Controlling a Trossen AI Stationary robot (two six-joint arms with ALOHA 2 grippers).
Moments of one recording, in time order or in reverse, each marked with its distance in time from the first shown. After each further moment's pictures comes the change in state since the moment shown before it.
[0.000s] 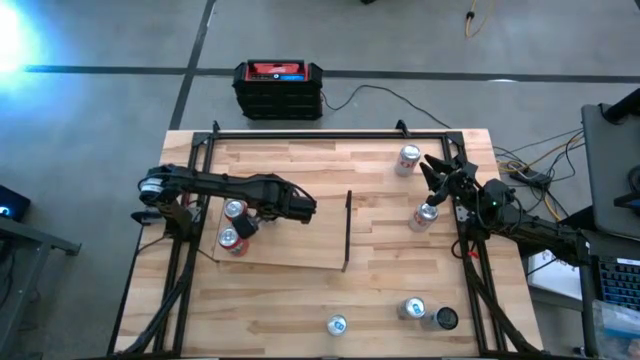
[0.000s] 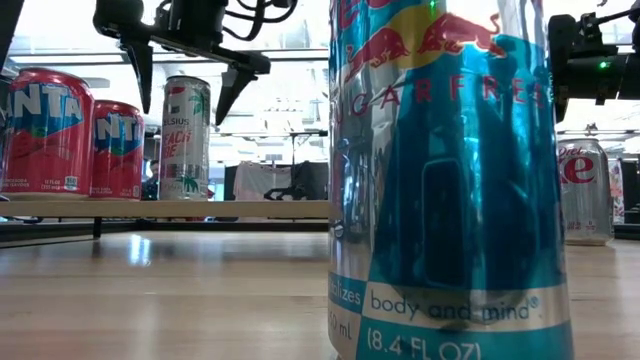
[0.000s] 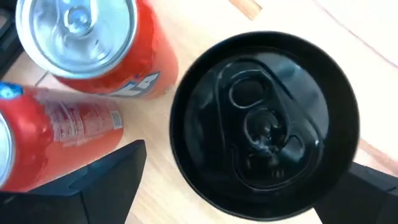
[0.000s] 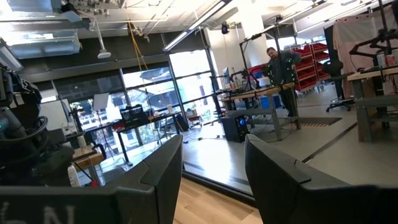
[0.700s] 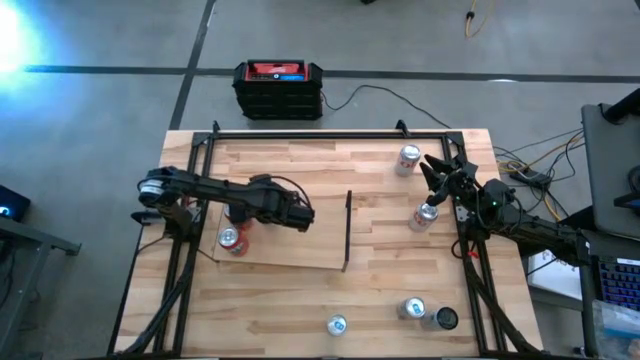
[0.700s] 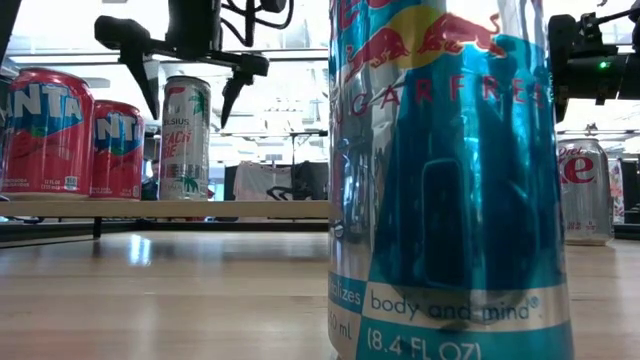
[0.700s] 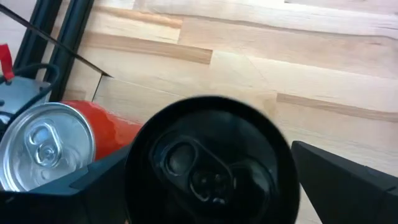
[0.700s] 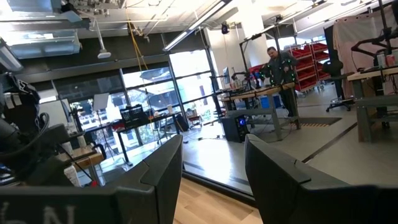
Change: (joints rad) left arm -0.047 0.000 -0.053 0.000 -0.227 0.403; right arm 0.000 0.000 0.000 0.000 0.000 0.000
